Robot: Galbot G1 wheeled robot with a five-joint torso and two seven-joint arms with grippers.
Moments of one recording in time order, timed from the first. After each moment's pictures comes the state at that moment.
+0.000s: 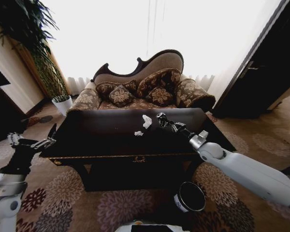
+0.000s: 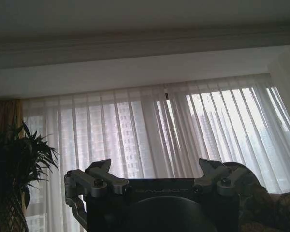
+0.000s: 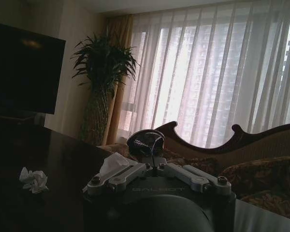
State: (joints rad) left arm 1.52 -1.30 -1.27 -2.24 -0.60 -0.09 0.48; right arm -0.54 0.44 -0.36 1.73 0.92 0.35 -0.06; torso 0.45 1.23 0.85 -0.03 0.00
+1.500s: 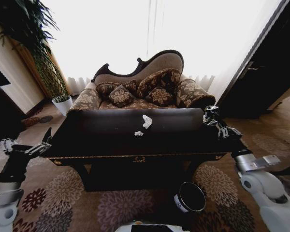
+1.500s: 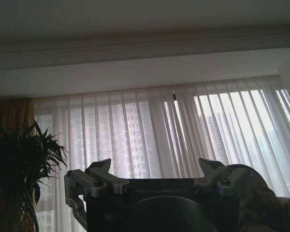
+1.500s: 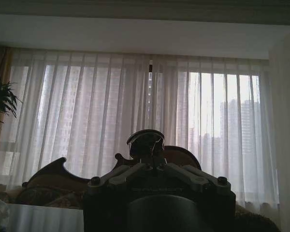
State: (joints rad) left arm 1.55 -1.36 -1.33 -2.25 -0.63 -0.10 0.53; right arm -1.58 0.93 0.97 1.99 0.74 0.26 -0.15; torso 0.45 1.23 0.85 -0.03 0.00
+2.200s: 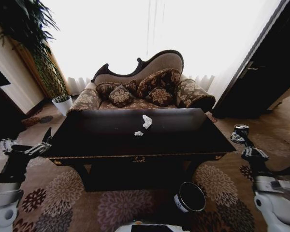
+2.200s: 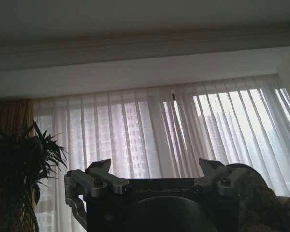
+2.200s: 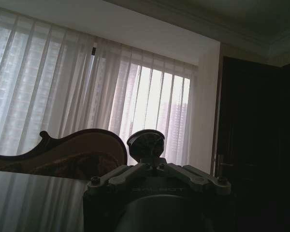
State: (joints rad) left arm 1.56 -1.37 -1.32 -2.26 -0.62 -0.10 0.52; right arm -1.62 1.03 1.09 1.76 0.61 0.42 -0.11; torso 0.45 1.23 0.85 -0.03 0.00
